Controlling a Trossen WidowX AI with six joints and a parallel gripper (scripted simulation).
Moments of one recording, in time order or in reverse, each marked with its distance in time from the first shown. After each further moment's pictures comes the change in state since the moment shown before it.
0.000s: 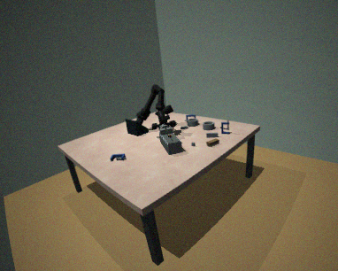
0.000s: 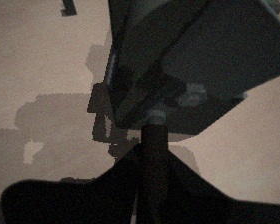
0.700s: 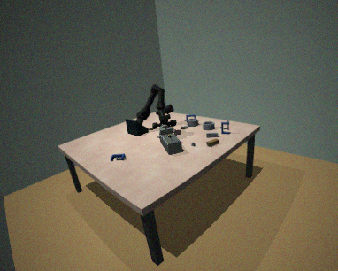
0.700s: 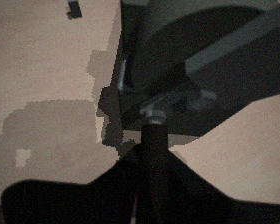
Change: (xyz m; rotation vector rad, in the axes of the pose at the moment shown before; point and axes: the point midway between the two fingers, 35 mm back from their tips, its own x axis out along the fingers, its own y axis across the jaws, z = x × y) arm -0.003 0.006 0.003 -0.003 0.003 0.004
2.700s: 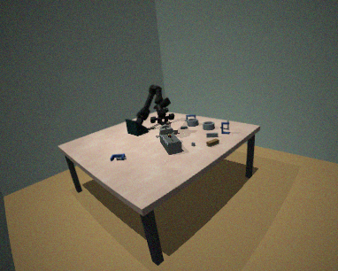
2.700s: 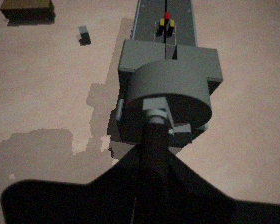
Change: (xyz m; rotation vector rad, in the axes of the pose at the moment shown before) arm -0.036 -0.010 0.036 -0.011 0.001 0.029
